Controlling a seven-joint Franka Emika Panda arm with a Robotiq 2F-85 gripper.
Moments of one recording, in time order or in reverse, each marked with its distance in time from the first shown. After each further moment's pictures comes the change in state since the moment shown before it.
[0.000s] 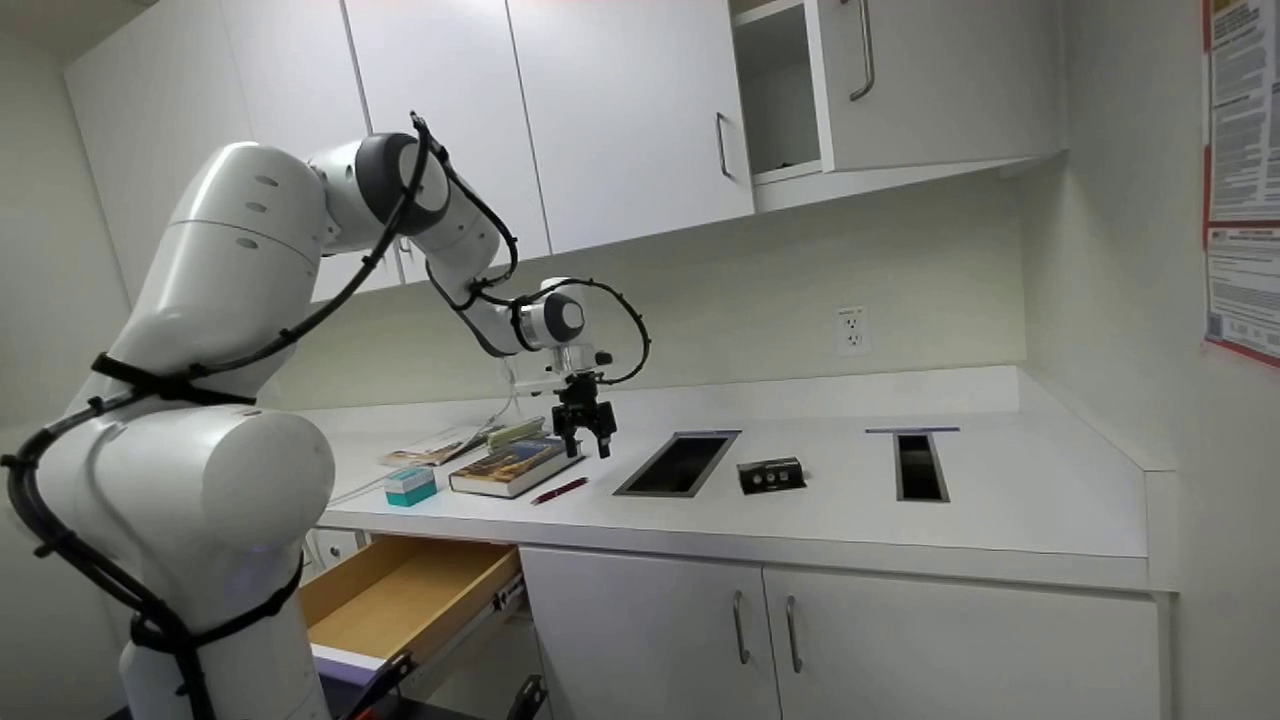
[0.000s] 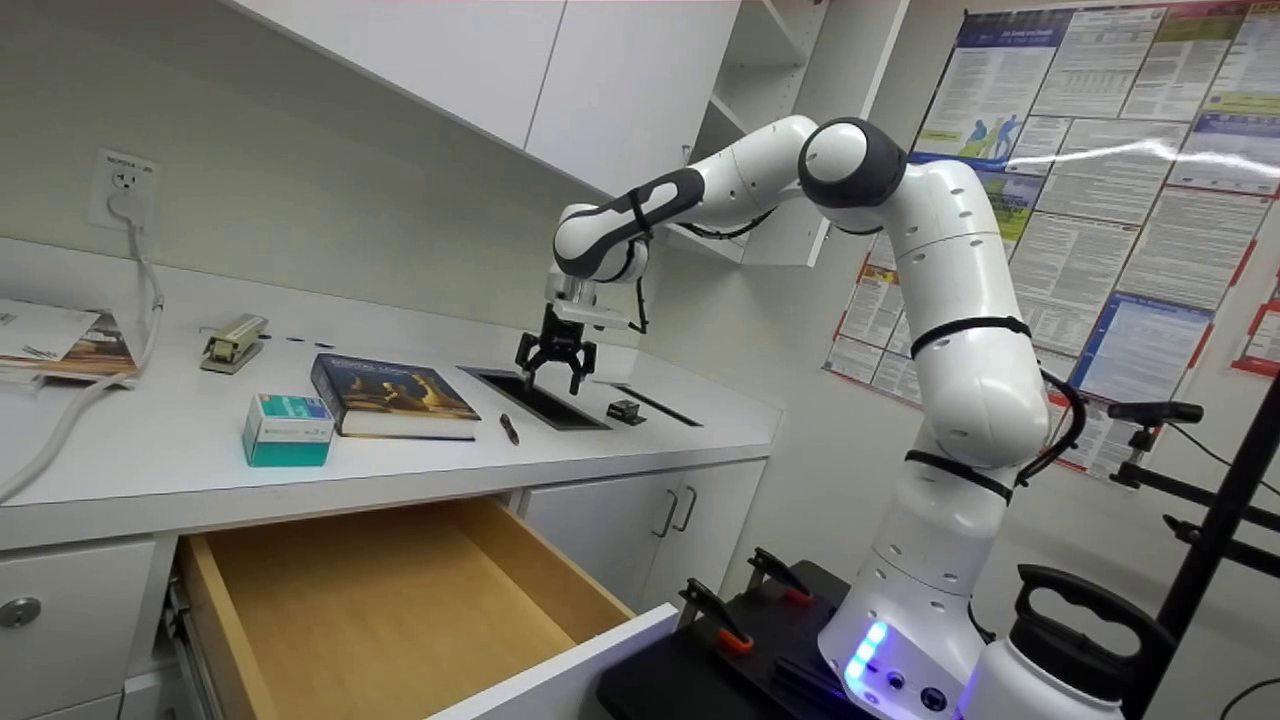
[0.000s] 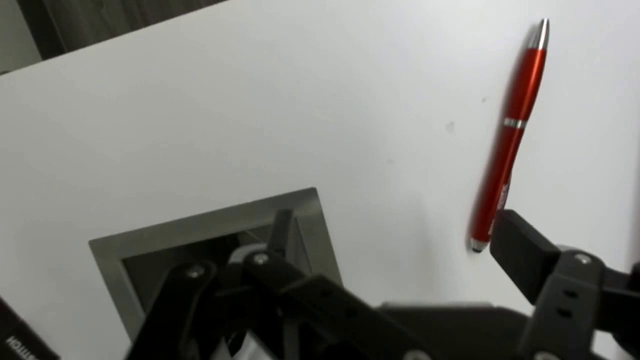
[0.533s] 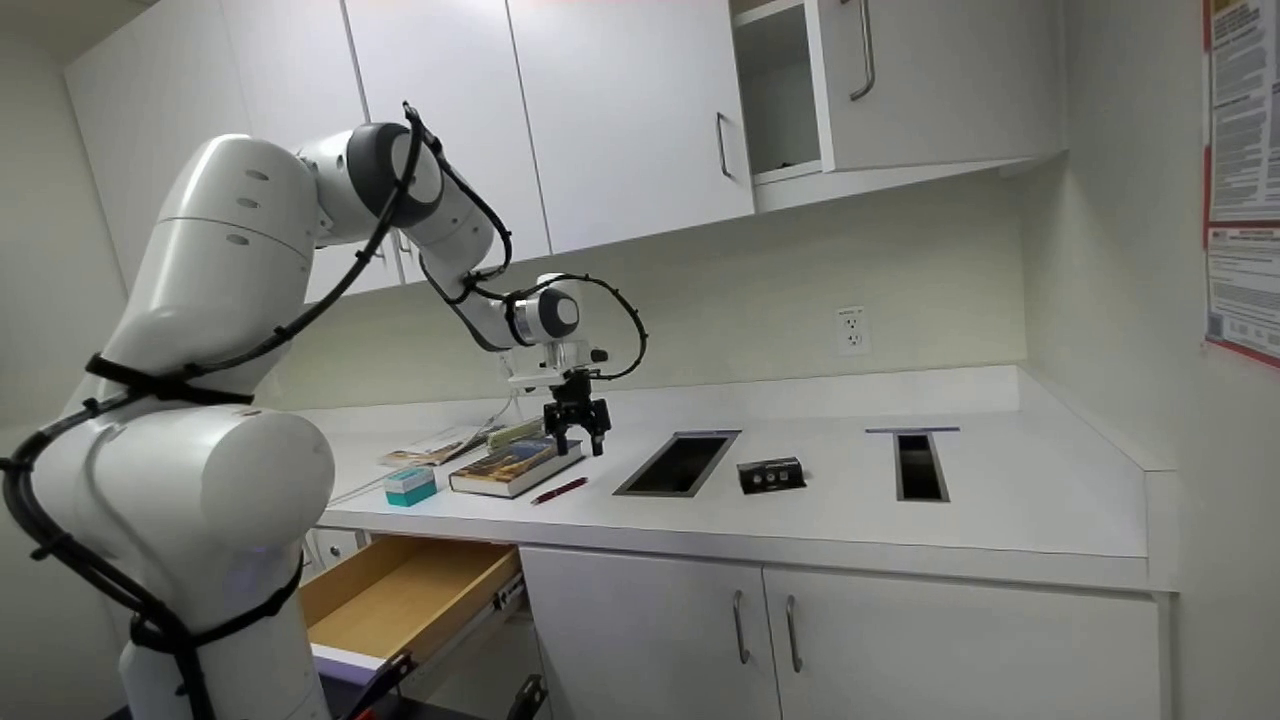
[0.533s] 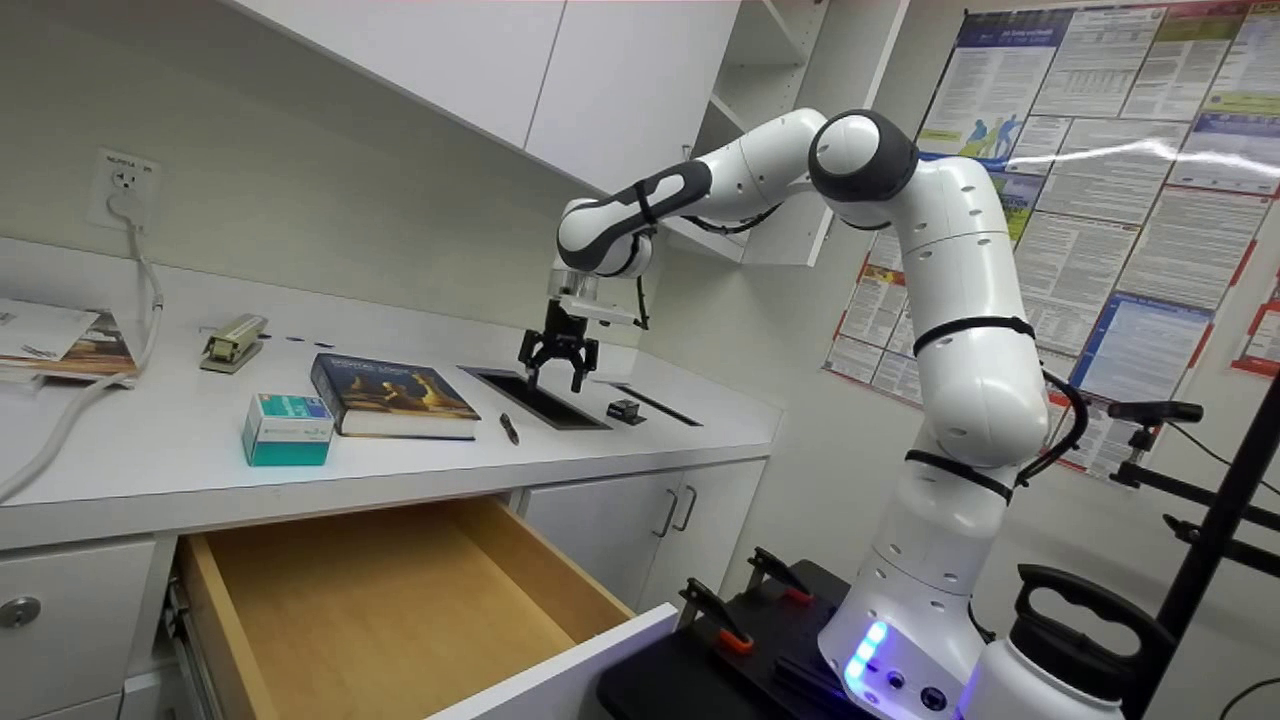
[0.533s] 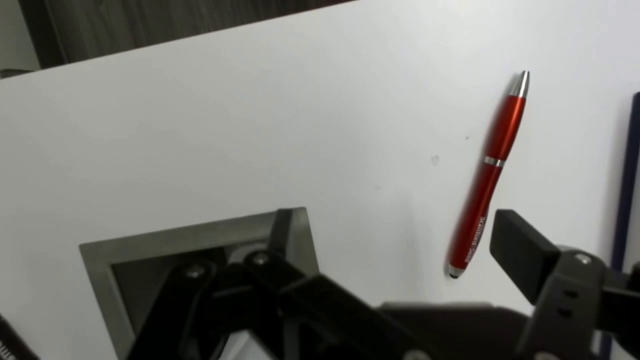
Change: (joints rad) arm -0.004 -0.037 0.014 -0.032 0.015 -0.025 -0.067
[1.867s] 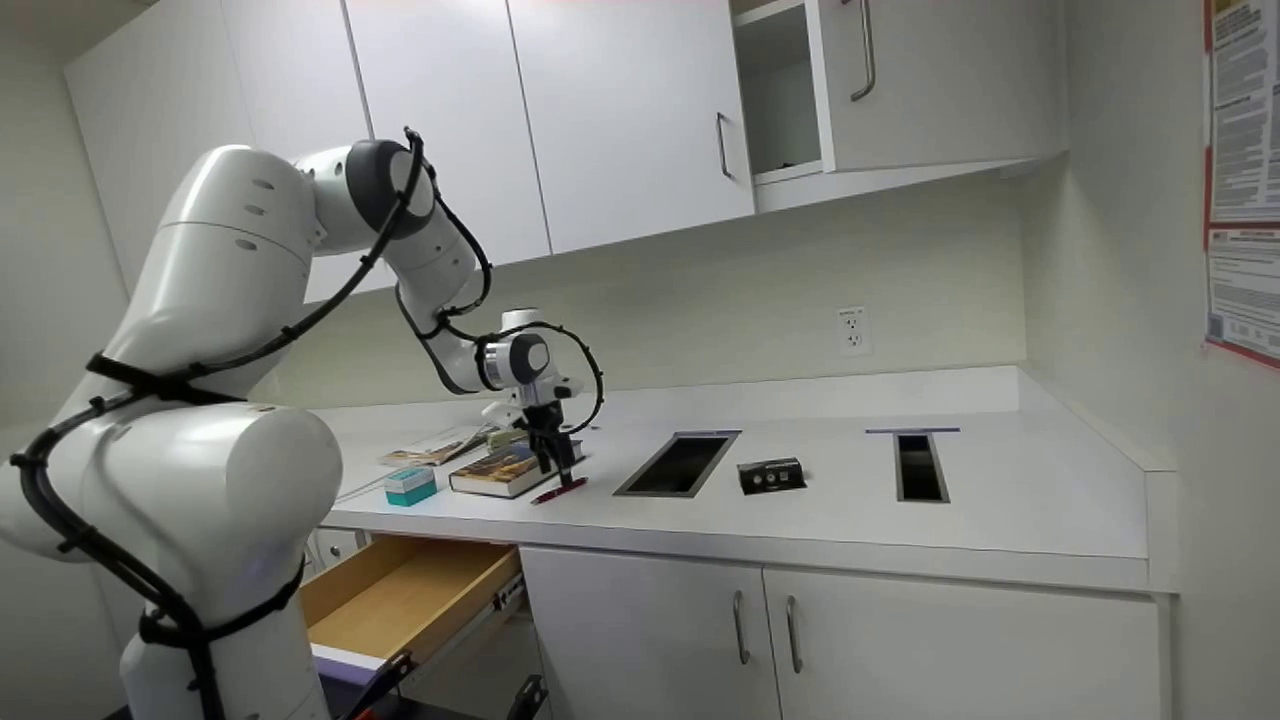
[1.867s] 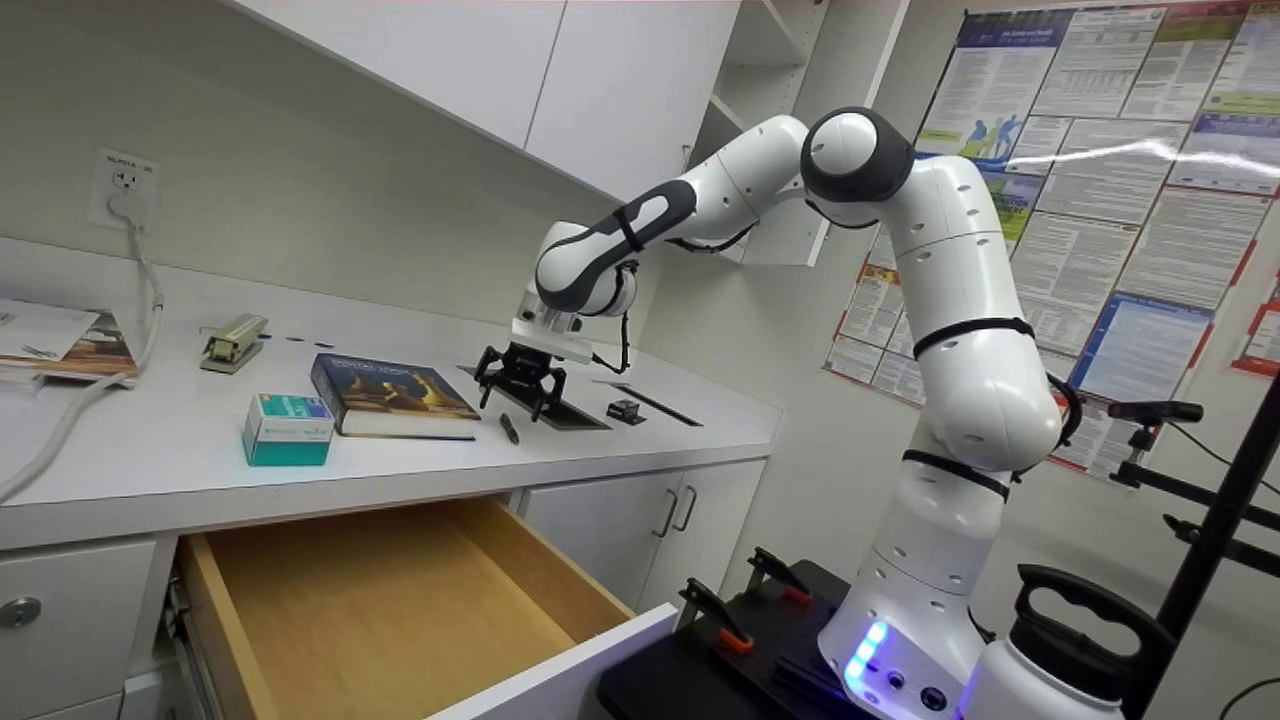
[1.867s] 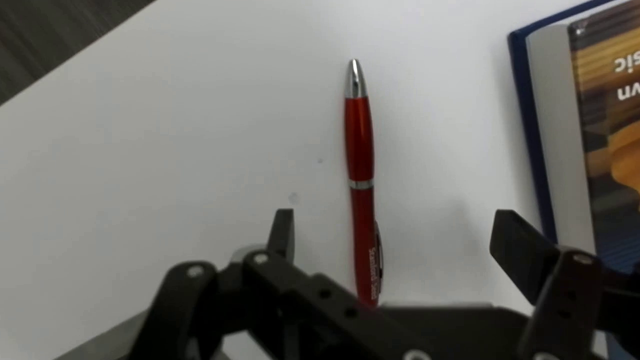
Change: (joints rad) arm 0.108 0.039 -0.005 -0.145 0.050 0.381 0.397
